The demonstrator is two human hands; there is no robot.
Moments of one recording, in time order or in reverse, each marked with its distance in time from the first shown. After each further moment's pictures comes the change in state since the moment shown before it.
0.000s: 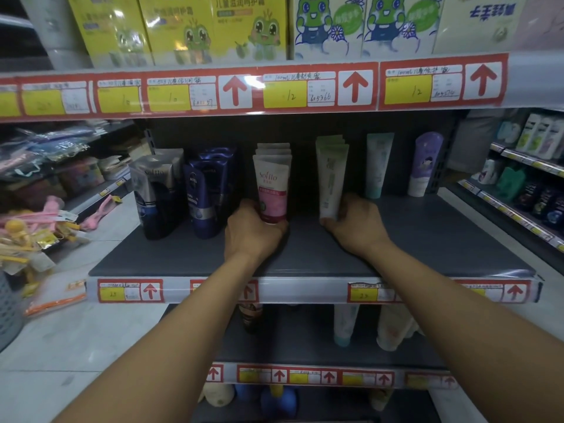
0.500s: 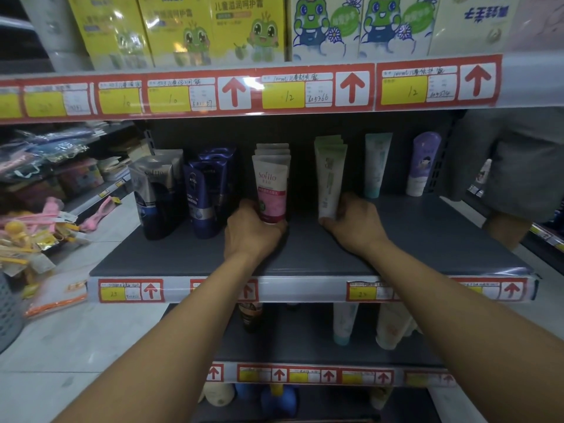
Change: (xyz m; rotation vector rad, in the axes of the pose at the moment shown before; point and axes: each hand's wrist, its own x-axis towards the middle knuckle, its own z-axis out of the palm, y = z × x) left_hand -0.002 0.000 -0.001 -0.001 -0.012 0.010; right_hand 0.001 0.001 0.000 -0.011 -0.013 -0.002
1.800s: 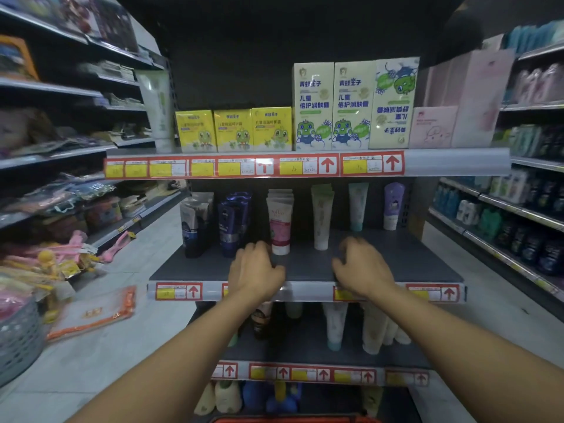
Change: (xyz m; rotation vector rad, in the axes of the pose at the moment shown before) left_hand -0.103 0.034 -0.079 0.339 -0.099 0.155; right_hand -0.112 -0.040 -0.066 -0.198 0.022 -0.040
